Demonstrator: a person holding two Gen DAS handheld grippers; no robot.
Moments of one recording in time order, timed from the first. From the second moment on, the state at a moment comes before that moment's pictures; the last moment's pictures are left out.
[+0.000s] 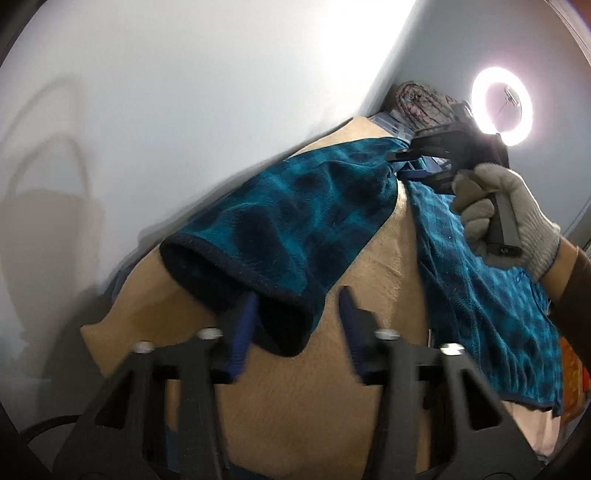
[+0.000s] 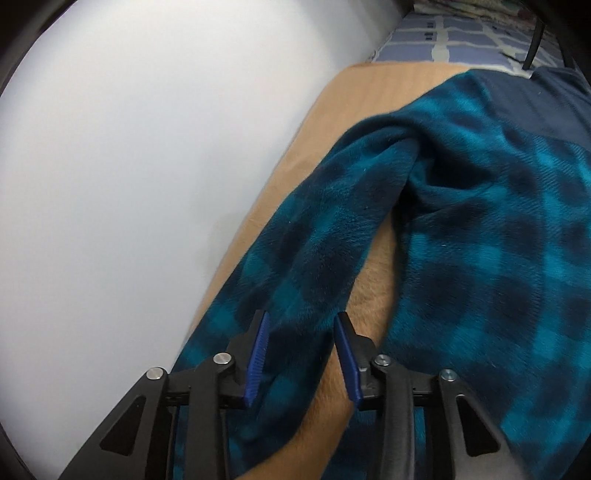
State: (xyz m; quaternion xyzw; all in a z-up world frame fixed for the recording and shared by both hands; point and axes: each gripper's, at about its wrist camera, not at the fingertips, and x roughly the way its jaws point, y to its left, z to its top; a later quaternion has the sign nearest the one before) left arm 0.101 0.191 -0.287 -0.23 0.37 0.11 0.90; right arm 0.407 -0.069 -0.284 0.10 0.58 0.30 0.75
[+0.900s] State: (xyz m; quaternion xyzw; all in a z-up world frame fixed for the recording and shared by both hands) left arm 0.064 0.161 -0.263 -0.20 0.36 0.02 0.91; right arm 0.447 -0.129 -0.264 0.13 0.59 0.27 0.75
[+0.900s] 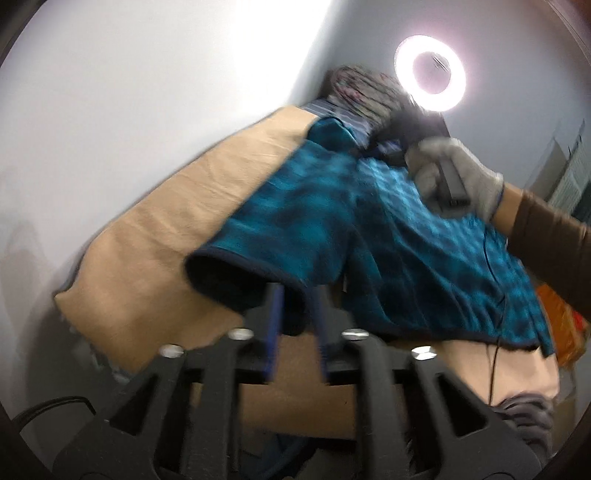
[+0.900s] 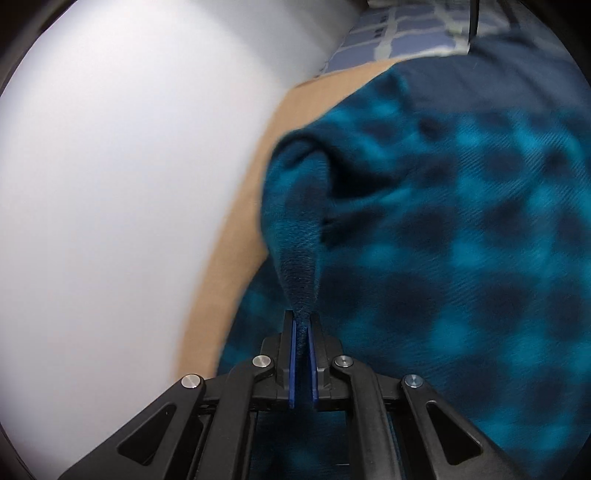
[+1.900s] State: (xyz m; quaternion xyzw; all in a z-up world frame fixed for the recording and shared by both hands) left arm 0.097 0.193 -0.193 -0.22 0.24 0.05 0.94; right arm 0.454 -0.109 -0.281 0.06 0.55 0.29 0.78
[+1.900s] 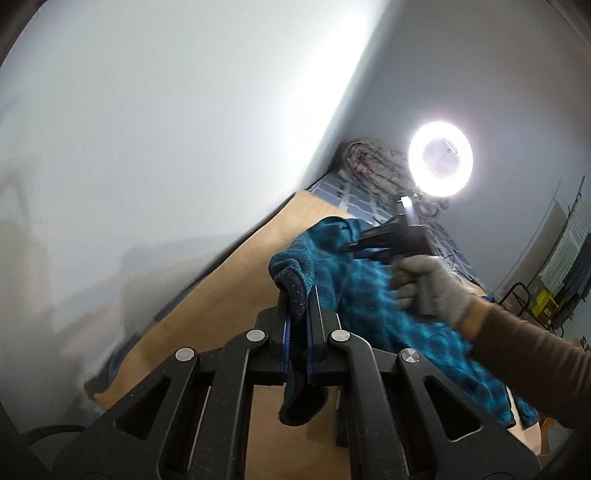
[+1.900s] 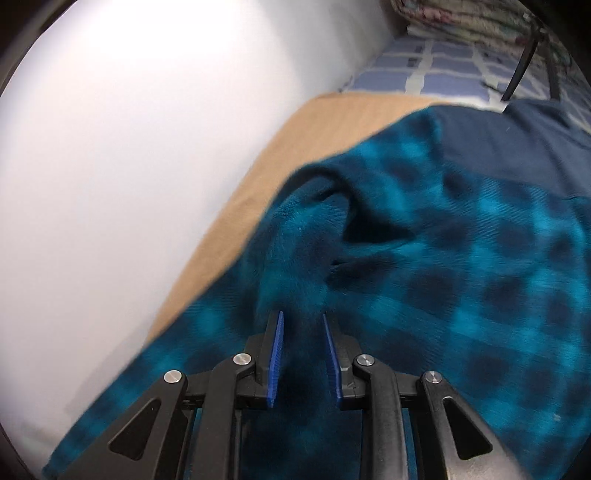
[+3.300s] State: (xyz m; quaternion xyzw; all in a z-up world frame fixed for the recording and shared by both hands) left arm 0.108 0.043 -0.221 -0.05 0.33 -0.14 0.93; right arm 0.497 -0.189 -0.254 0.15 0.53 0.28 0.79
